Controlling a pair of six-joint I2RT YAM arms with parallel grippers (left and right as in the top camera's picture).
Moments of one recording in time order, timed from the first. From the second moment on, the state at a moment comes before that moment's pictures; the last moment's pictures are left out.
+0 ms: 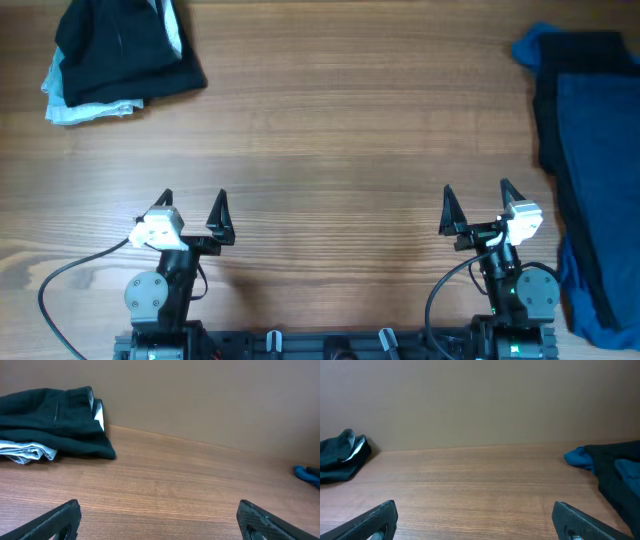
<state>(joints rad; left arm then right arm) 0.03 0.01 0.01 -0.06 0.15 -0.26 -0.04 0.01 0.01 0.01 -0.18 0.12</state>
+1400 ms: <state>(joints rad) 0.03 0.01 0.01 -0.06 0.15 -0.26 -0.04 0.01 0.01 0.13 -0.44 1.17</state>
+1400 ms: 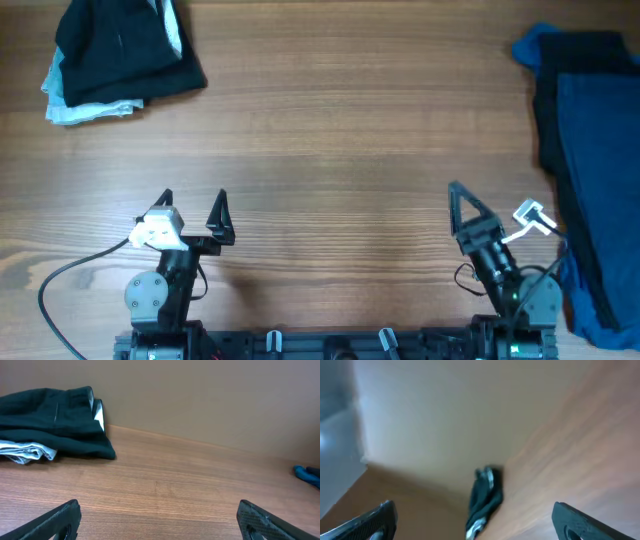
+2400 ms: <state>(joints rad) 0.03 0.01 0.01 -0.06 0.14 -0.26 -0.08 1.31 1.14 -0.50 0.06 0.32</state>
